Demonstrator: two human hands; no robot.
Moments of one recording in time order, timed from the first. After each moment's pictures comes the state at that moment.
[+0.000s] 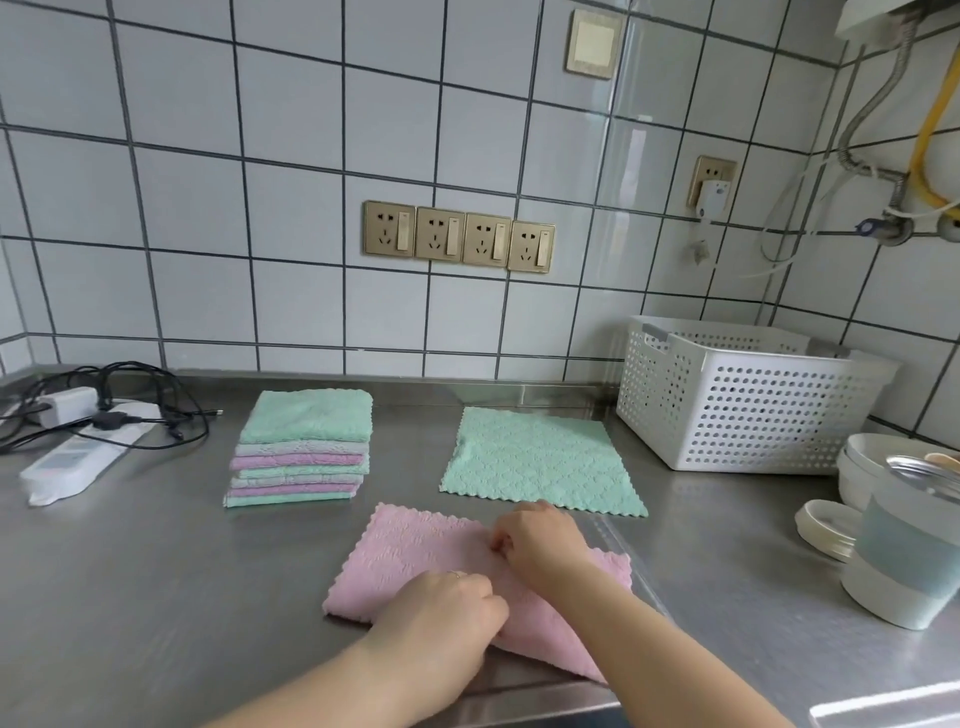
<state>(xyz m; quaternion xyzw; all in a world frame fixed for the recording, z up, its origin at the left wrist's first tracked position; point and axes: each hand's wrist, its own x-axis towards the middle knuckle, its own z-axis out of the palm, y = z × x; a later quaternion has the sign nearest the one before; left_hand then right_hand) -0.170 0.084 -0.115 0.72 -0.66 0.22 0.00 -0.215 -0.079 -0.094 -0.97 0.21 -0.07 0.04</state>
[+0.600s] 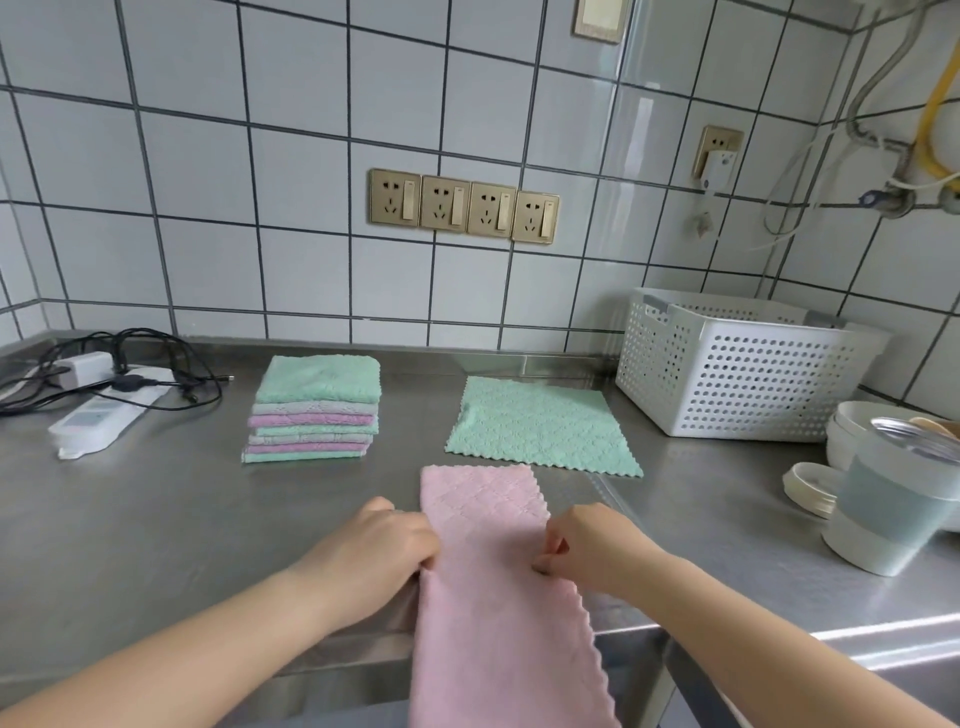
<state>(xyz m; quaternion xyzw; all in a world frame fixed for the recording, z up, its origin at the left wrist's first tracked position) -0.126 0.134 -0.107 0.74 -0.65 0.19 0.05 -0.286 -0.066 -0.077 -0.98 0.21 0.03 0.05</state>
